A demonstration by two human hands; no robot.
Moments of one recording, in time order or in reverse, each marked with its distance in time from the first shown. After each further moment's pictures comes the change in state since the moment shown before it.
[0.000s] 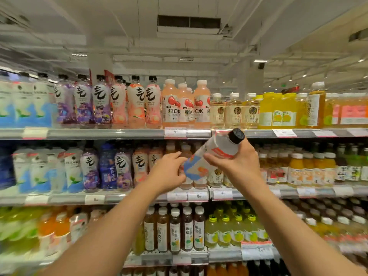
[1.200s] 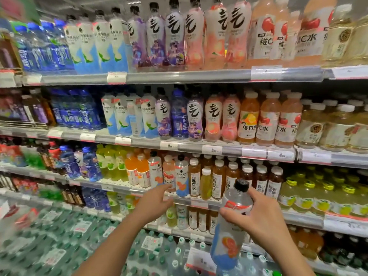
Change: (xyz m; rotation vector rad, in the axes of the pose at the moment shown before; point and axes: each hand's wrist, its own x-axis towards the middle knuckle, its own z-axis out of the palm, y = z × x) left_hand -0.263 -0.199 0.092 -0.202 -0.262 -0.581; right_hand -0.191 0.057 0.170 -0.273 -0.595 0.374
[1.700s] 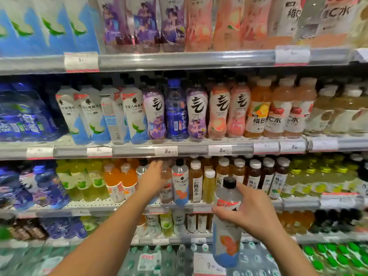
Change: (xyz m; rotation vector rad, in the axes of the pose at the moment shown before) left_hand 0.189 -0.069 -0.009 0.040 0.005 0.037; right_hand 0.073 -0.058 0.088 -0.181 0.054 0.096
